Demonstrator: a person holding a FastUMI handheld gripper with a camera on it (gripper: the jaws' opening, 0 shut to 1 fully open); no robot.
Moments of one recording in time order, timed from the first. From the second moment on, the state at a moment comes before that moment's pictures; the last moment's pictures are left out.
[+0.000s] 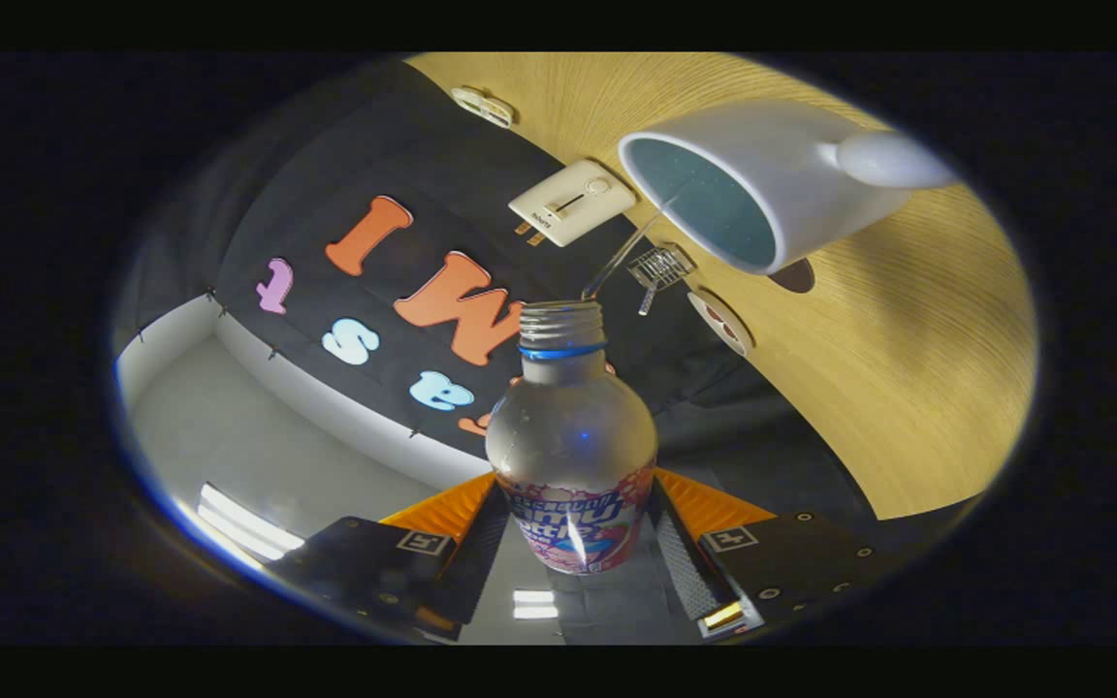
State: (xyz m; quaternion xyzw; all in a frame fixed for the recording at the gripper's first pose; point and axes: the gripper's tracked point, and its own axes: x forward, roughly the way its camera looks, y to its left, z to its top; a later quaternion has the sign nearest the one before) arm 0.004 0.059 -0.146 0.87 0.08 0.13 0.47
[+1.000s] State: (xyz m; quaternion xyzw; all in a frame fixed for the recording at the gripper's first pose) arm 0.012 0.061 -0.185 0.84 0.12 0.08 0.53
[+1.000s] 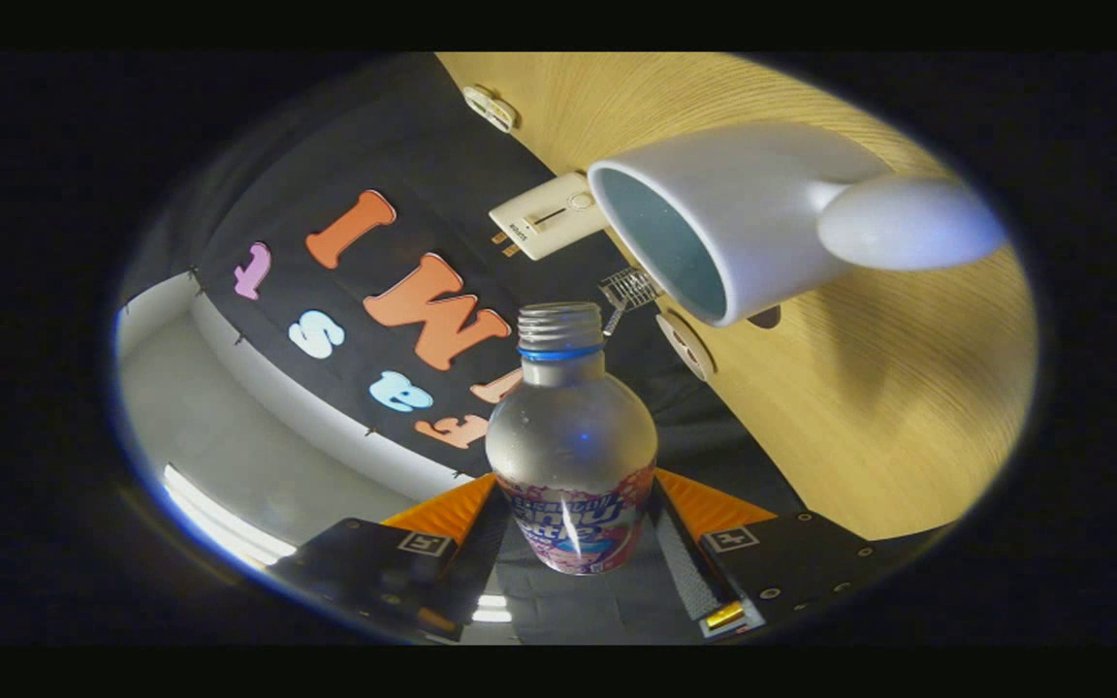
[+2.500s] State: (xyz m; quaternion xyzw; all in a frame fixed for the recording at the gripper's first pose) arm 0.105 0.032 -0.217 0.11 0.18 -0.05 0.98
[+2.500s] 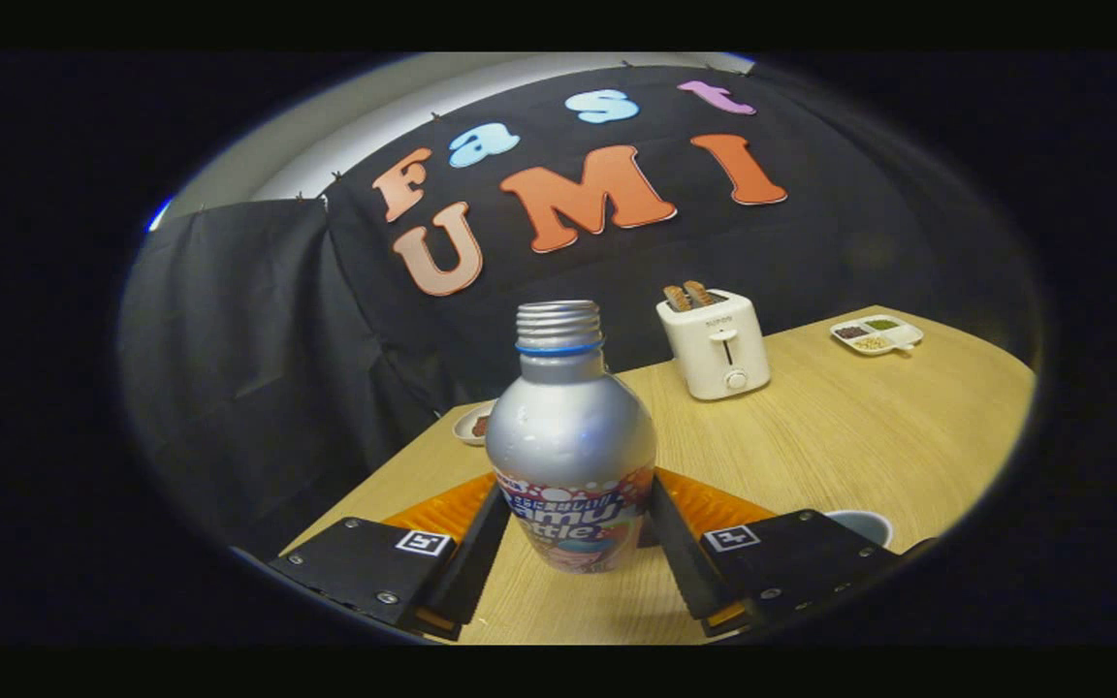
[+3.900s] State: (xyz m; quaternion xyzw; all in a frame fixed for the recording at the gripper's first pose) arm 0.128 0.028 -0.243 -0.02 0.19 -0.07 0.98
